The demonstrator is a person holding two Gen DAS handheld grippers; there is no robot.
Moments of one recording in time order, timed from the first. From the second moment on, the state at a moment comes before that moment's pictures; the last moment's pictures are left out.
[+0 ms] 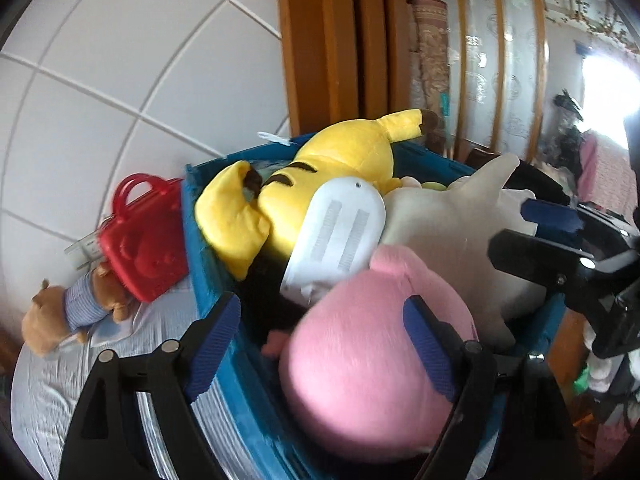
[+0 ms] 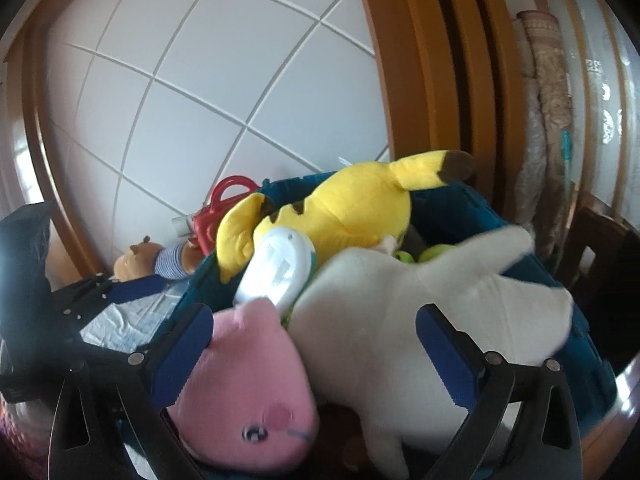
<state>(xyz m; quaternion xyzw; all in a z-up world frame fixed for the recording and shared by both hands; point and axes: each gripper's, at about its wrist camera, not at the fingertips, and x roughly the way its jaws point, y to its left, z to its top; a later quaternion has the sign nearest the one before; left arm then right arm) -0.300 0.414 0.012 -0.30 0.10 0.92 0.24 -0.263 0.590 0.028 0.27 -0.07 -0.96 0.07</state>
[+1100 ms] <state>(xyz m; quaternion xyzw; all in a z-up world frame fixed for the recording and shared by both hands) -0.087 0.261 -0.003 -0.31 0.01 0.95 0.06 -0.063 0.459 0.002 0.26 -0.04 -0.96 0.10</state>
